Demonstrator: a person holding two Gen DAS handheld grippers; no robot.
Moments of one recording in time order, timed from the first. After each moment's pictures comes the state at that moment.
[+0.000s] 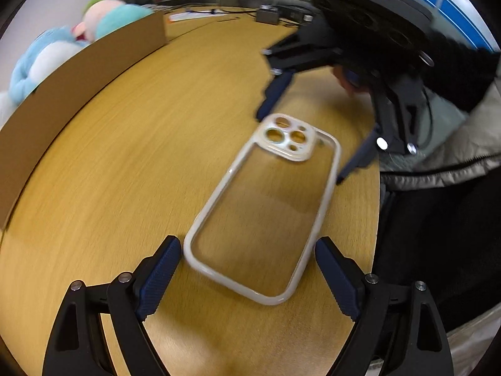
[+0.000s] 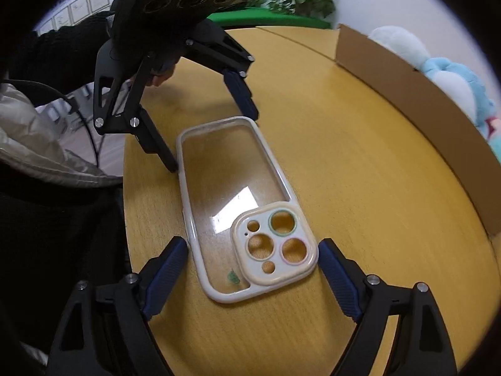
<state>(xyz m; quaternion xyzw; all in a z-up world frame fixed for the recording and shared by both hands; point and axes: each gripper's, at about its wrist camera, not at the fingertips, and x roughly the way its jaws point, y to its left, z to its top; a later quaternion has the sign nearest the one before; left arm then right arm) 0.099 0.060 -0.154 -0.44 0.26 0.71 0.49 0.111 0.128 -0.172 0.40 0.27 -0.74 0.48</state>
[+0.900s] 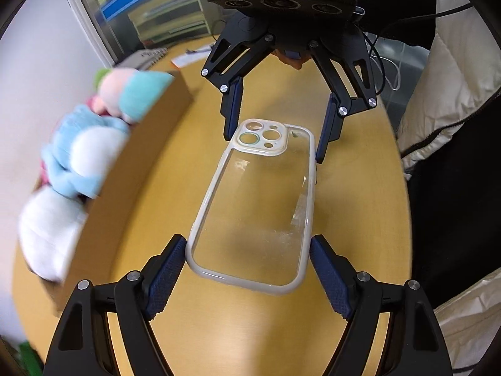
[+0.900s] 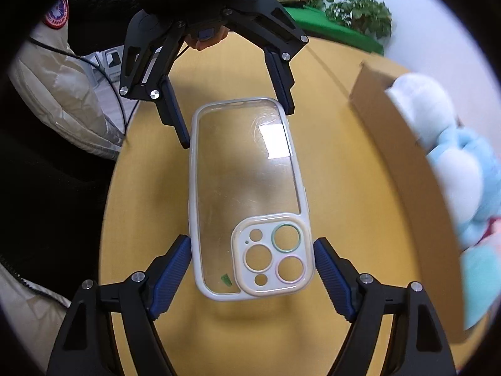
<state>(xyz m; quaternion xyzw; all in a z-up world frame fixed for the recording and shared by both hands) 0.047 0.046 -0.057 -0.34 0.36 0.72 0.48 0.044 0.125 -0.092 0.35 0.37 -0.67 0.54</state>
